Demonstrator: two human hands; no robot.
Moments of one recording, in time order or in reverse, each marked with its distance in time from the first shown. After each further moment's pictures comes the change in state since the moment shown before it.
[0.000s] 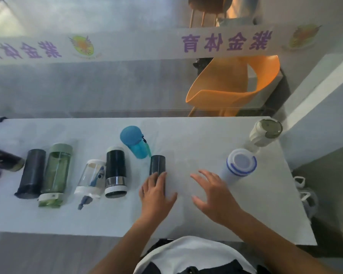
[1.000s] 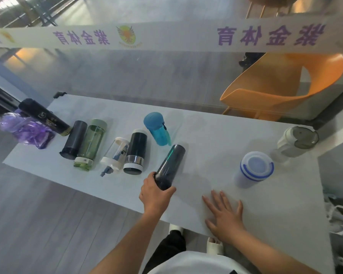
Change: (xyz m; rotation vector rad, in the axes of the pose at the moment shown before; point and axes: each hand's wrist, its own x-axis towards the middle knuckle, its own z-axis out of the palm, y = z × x) left_hand -0.037 0.004 0.015 -0.344 0.270 -0.536; right_hand -0.042 0.095 0.086 -0.370 -0.484 -0.042
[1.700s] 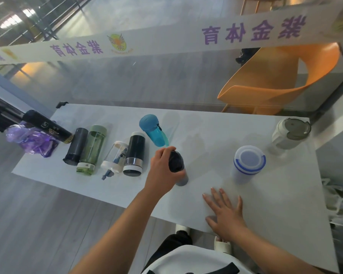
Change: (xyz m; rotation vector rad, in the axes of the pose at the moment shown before) left_hand 0.004 0.074 -0.025 0.151 -0.173 0.510; right_hand -0.004 0.009 0.009 0.039 -0.049 0.025
